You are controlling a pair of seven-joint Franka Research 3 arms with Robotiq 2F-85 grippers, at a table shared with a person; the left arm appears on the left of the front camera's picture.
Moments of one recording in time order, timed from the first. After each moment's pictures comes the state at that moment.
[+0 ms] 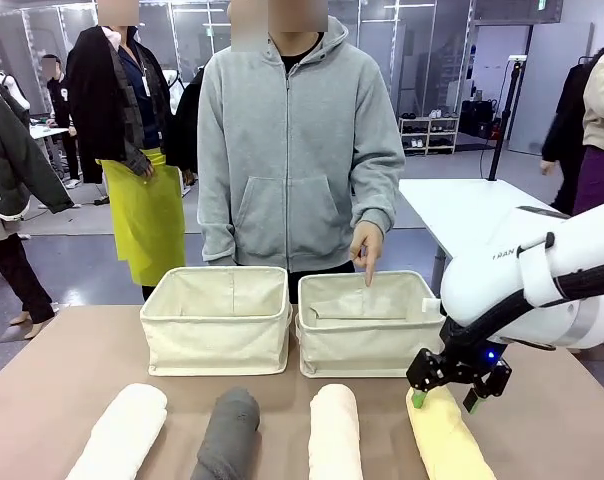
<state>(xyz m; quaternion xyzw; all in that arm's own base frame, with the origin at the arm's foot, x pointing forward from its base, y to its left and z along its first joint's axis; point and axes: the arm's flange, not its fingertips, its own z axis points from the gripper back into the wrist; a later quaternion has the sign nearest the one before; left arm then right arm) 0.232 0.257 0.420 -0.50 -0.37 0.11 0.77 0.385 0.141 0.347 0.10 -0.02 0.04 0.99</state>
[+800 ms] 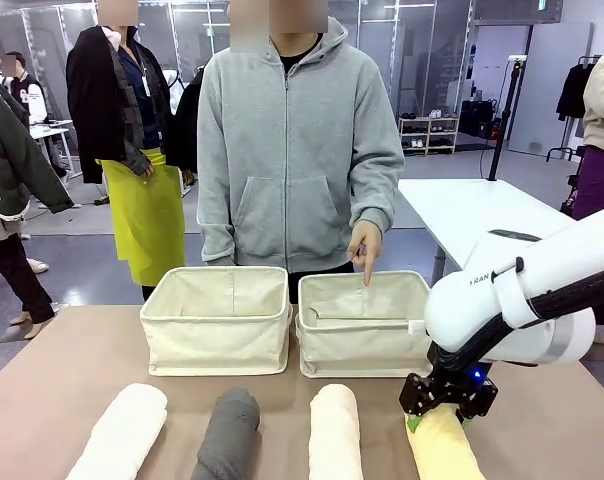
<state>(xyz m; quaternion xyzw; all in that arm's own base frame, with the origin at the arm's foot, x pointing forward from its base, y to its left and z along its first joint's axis) 0.232 0.257 0.420 -0.50 -0.37 0.11 0.77 0.385 0.157 0.316 0.09 0.00 0.06 0.99</state>
